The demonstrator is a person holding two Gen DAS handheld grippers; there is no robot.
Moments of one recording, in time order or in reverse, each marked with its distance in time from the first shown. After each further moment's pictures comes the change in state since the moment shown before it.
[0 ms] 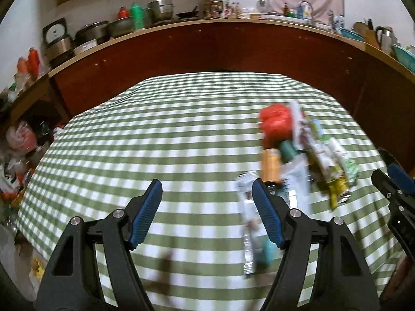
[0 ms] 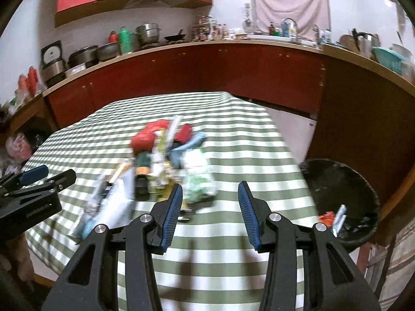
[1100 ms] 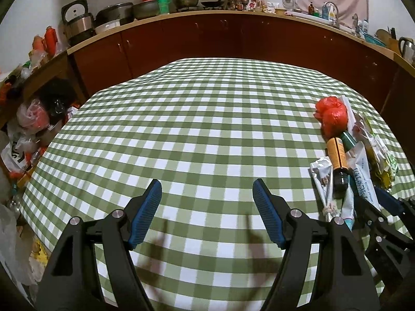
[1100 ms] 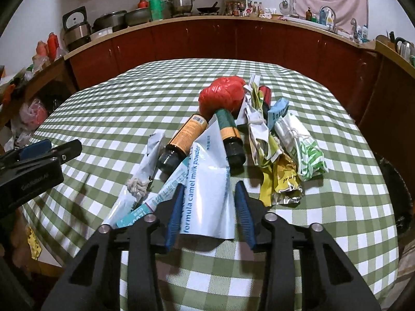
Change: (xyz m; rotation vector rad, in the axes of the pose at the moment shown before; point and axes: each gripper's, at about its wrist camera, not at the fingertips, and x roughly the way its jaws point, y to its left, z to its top) left arm 0.027 0.061 -0.017 -0.071 0.057 0.053; right arm 0.043 0.074 -0.023 -0.104 0.150 0.102
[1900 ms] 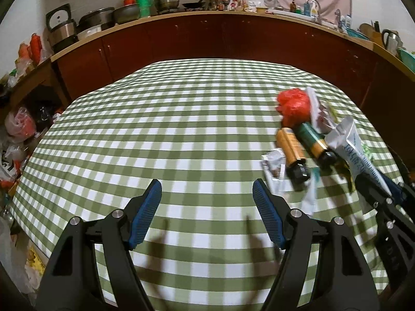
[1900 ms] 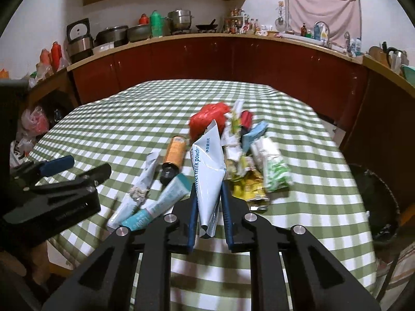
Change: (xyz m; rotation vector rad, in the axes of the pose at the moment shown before) left arm -0.014 -0.051 -0.008 0.044 -0.006 -0.080; right arm -0.044 -0.015 0.003 -0.011 -0.108 -0.030
